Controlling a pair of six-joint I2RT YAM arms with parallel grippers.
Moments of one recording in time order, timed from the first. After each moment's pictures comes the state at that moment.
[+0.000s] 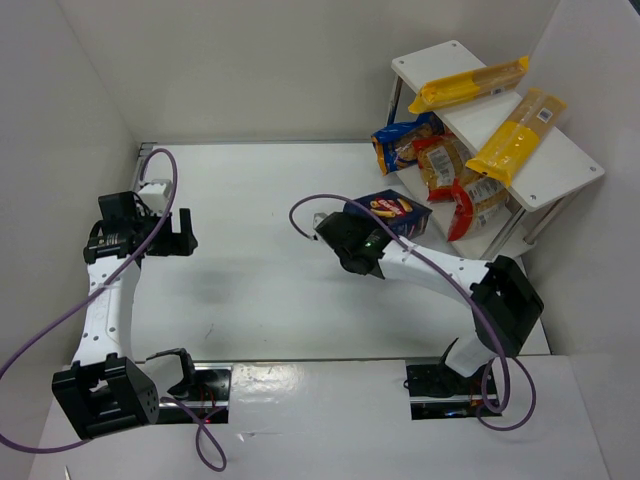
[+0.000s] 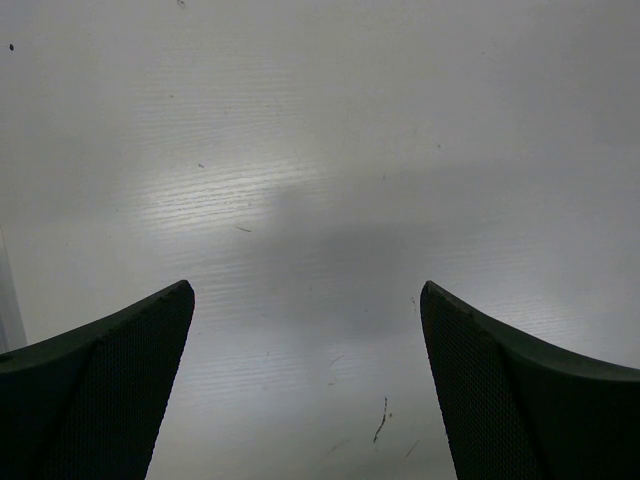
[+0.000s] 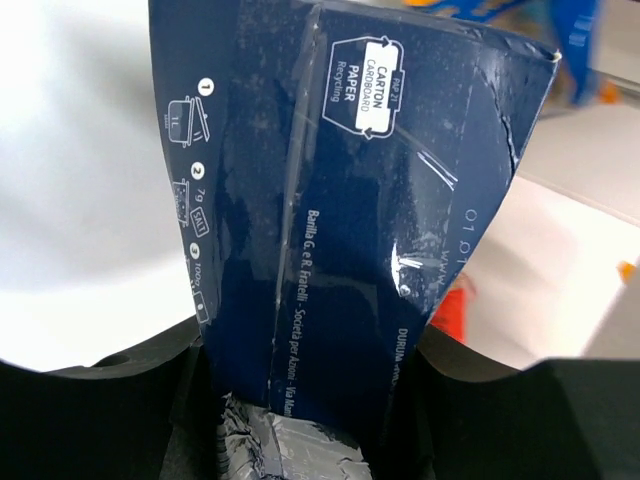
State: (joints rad) left arm 0.27 1.09 0.97 -0.69 0.32 0.18; right arm 0.85 1.56 1.07 -0.50 0.83 -0.75
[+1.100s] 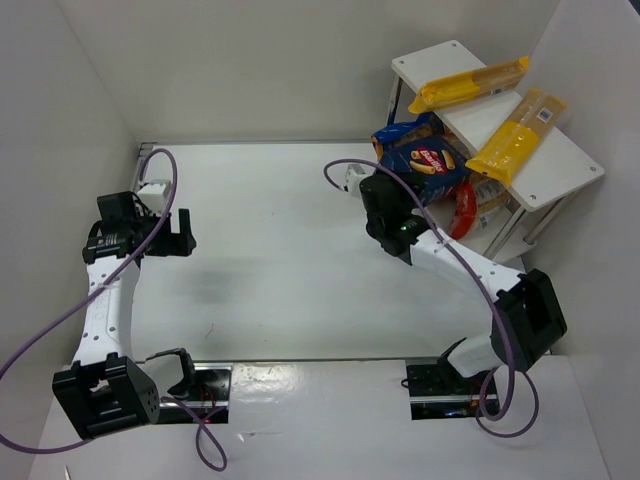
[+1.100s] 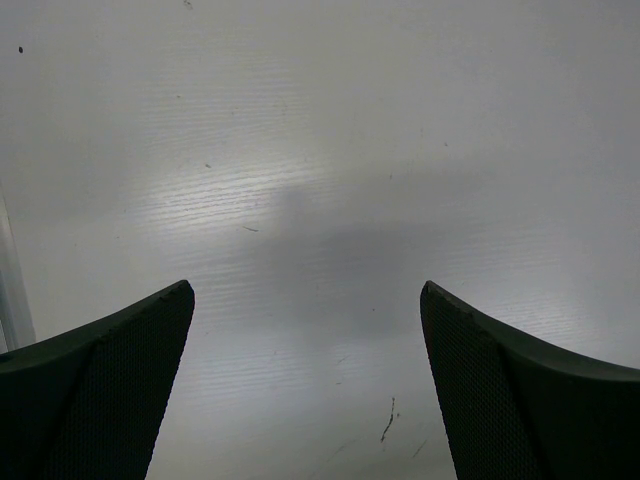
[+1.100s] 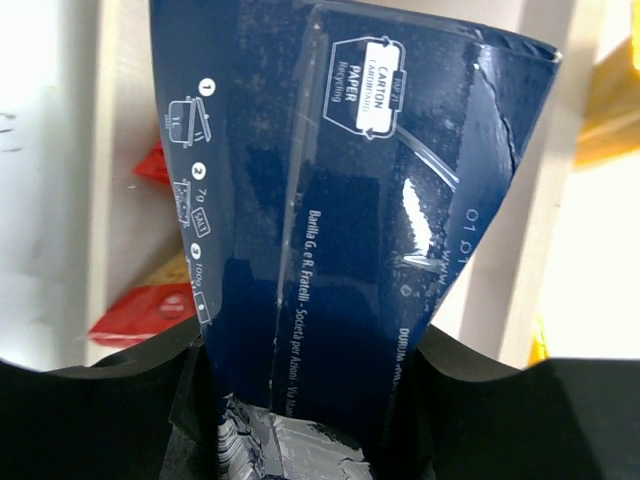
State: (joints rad) left arm 0.29 1.09 0.97 -0.69 0.32 0.20; right arm 0.61 1.43 1.05 -0.04 0.95 -1.11
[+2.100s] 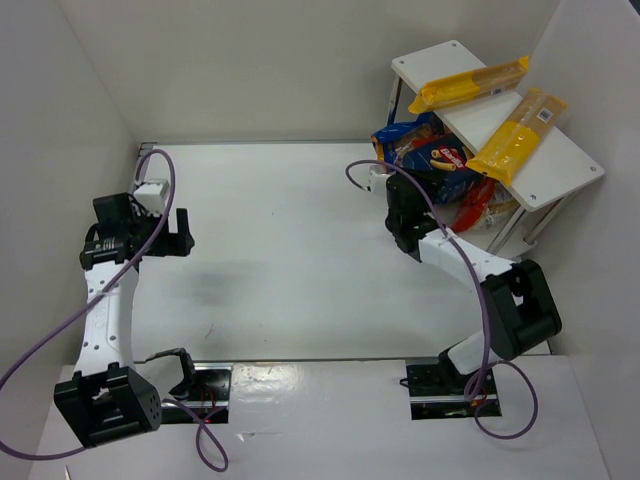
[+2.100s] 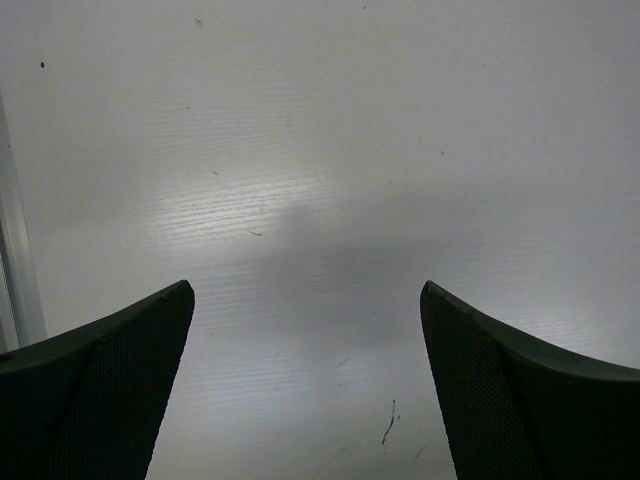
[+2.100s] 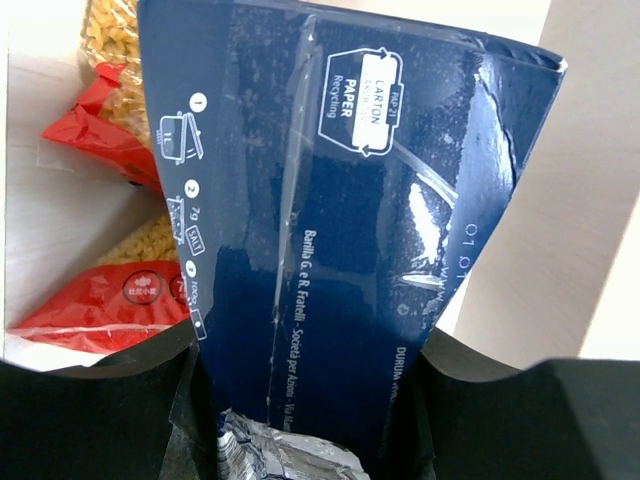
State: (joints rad) left arm 0.29 1.05 0.97 -0.69 0.32 0.20; right arm 0.42 1.47 0.91 0.26 0.87 -1.37
